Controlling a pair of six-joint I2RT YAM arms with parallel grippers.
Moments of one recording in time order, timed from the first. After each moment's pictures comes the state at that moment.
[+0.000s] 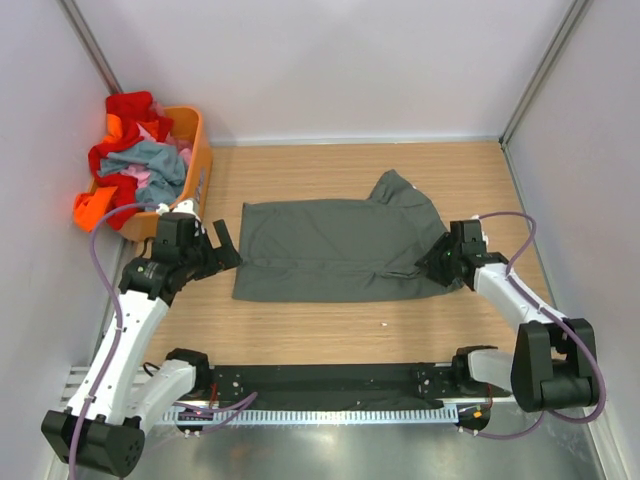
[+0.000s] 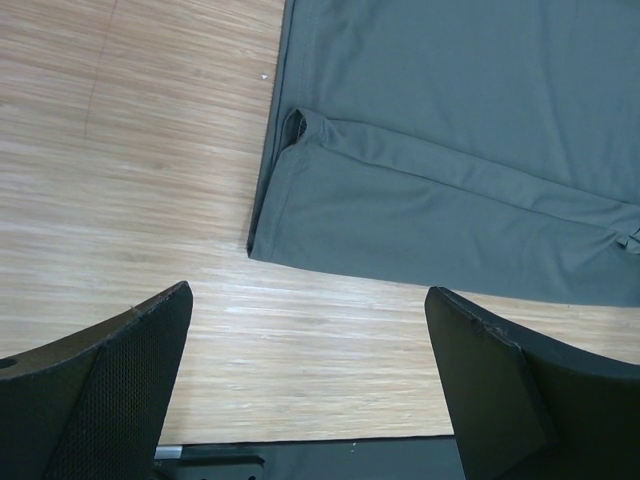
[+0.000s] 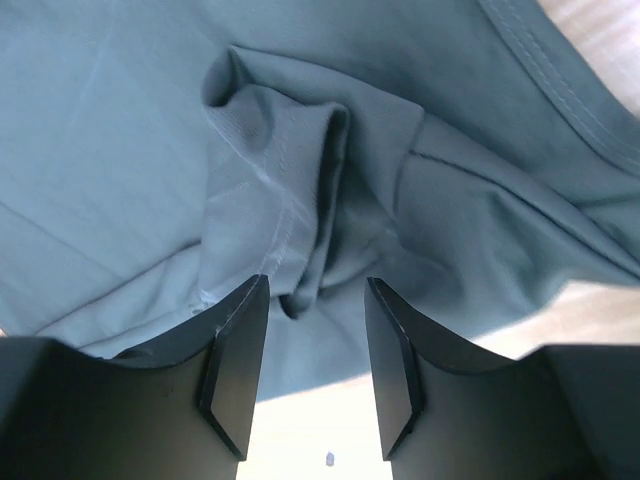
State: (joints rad) left arm -0.20 0.89 0.92 -0.85 -0.04 -0.47; right arm 0.07 1.19 0.61 -0.39 -0.06 0.83
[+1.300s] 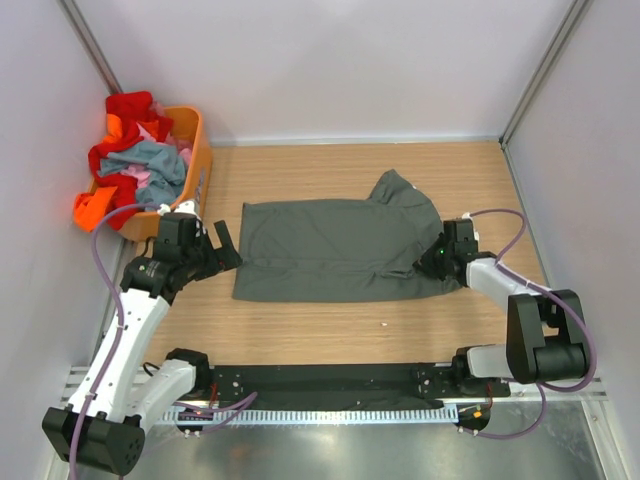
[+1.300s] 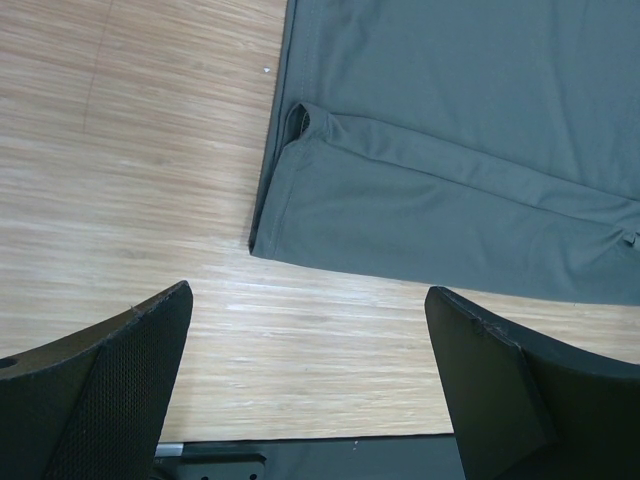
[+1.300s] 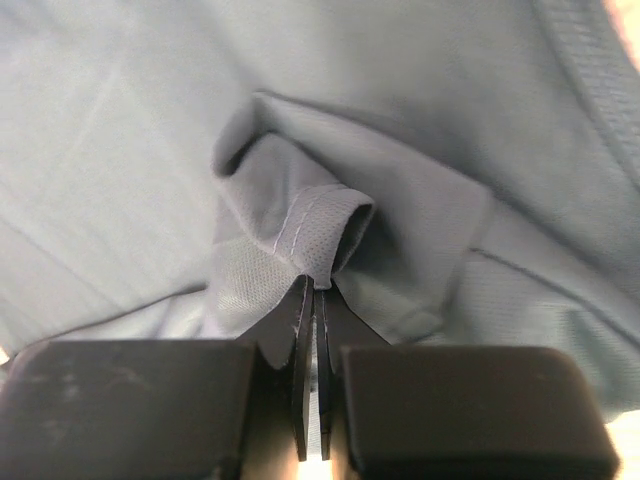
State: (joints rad) left arm -0.20 0.90 0.92 -0.85 -0.04 -0.47; right arm 0.08 1.34 0.56 -0.14 -0.09 0.81
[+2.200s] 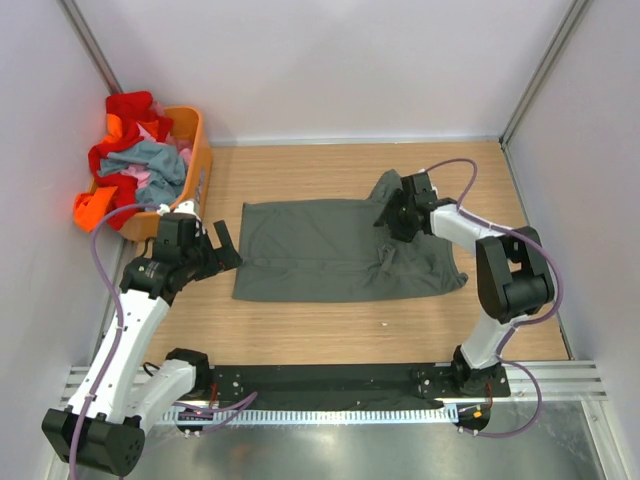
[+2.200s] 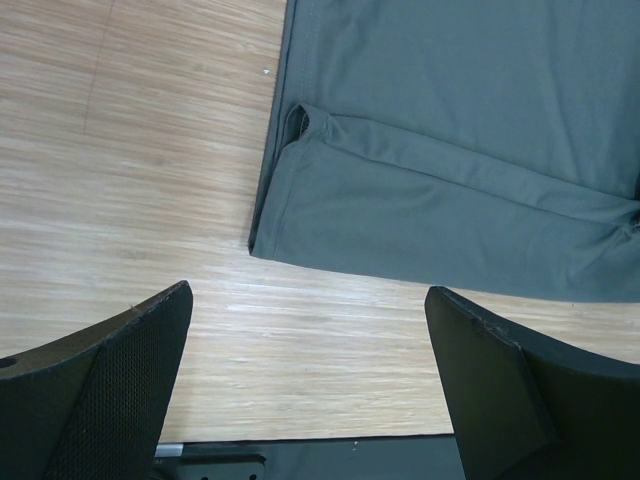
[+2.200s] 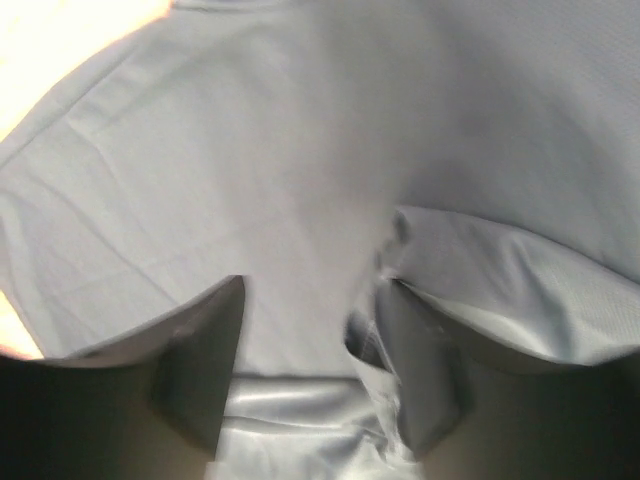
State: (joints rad) left arm -0.20 0.89 0.92 -0.85 -0.04 -0.47; right arm 0.27 1.73 1.07 -0.27 -0.05 0.80
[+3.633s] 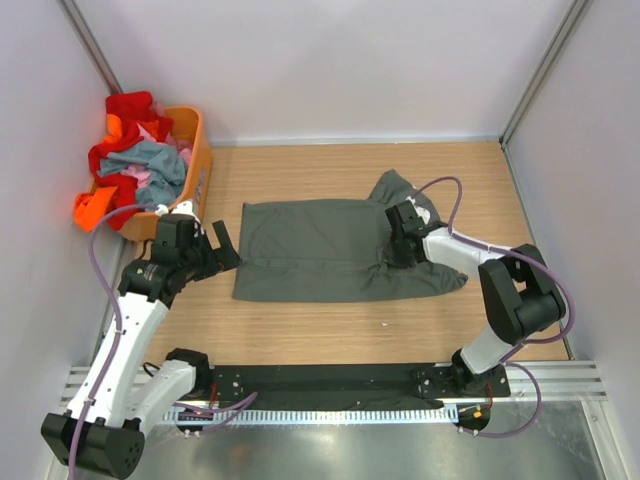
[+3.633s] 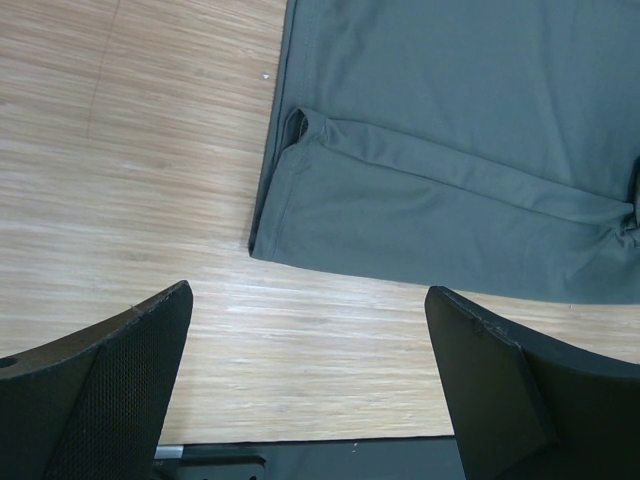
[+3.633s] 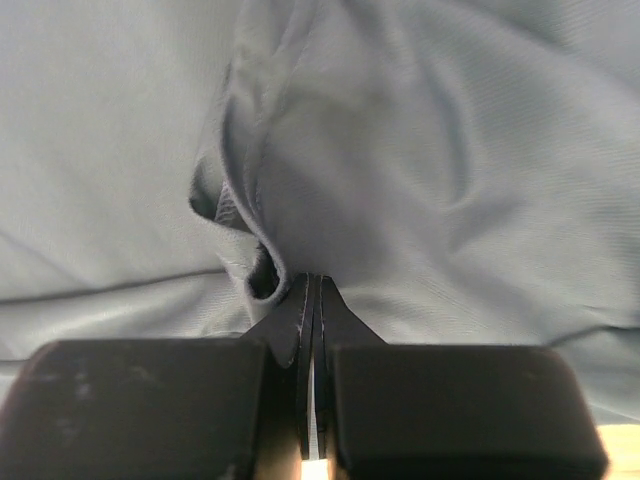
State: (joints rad) left arm -0.20 0.88 0.92 -0.85 -0.04 -0.47; right arm 0.41 1.59 0.90 -0.40 0.15 0.72
